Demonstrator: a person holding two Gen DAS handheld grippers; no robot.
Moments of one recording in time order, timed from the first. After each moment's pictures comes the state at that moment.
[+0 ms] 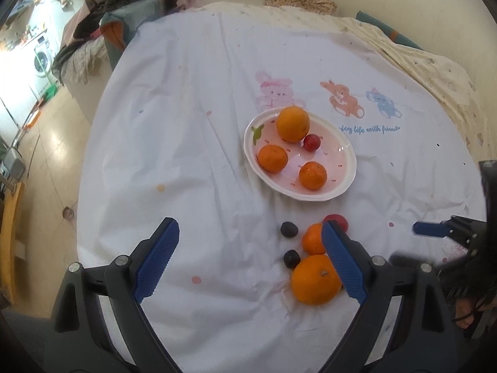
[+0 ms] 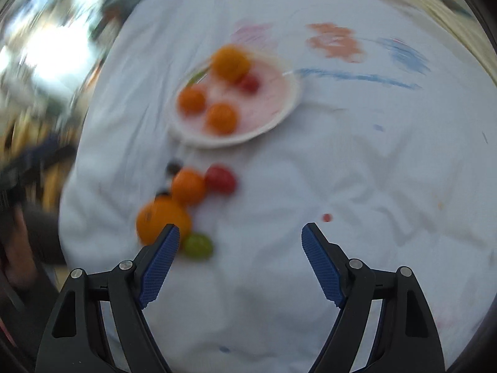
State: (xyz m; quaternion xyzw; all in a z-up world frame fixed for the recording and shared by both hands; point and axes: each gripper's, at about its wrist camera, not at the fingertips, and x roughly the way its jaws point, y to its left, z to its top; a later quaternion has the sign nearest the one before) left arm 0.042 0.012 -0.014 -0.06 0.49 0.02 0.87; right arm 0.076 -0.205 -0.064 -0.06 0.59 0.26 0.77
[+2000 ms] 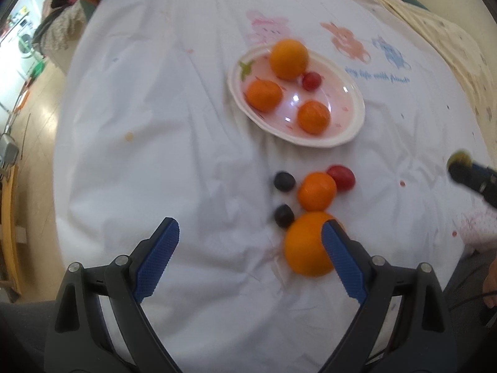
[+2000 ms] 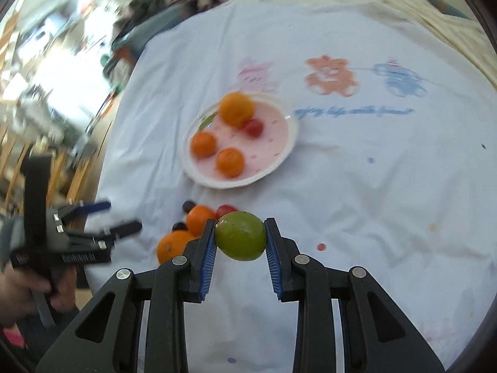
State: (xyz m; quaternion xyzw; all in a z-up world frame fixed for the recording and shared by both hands) left arm 0.052 -0.011 -0.063 -0.05 0.59 0.00 0.80; right arm 0.093 -0.249 -0.023 0.03 0.52 0.26 0.81
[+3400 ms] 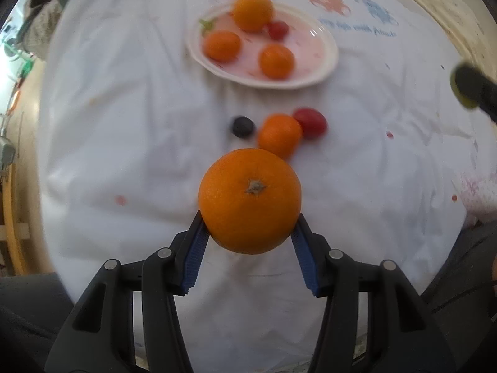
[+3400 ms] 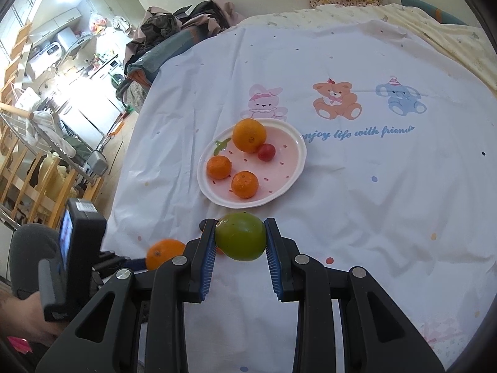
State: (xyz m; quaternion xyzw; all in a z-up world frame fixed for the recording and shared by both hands) left arm 0.033 -0.046 -0.070 -0.03 0.64 -0.01 0.77; right arm 0.079 -0.243 -0.004 0.05 0.48 0.28 0.83
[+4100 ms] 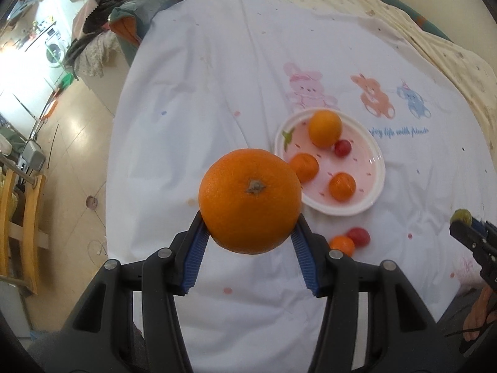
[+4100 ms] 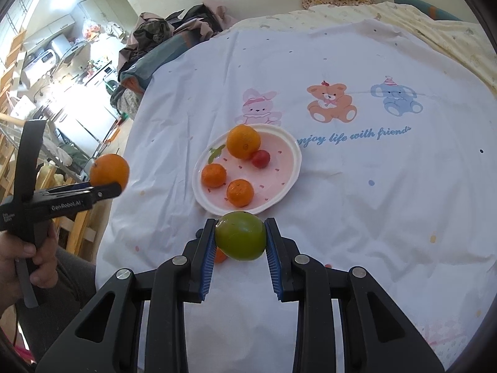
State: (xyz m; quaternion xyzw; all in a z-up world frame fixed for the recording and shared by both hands) left arm 0.094 0.036 0.006 -0.04 0.55 0.07 0.83; right arm 0.090 -0.243 -0.004 0.06 0.48 0.26 0.84
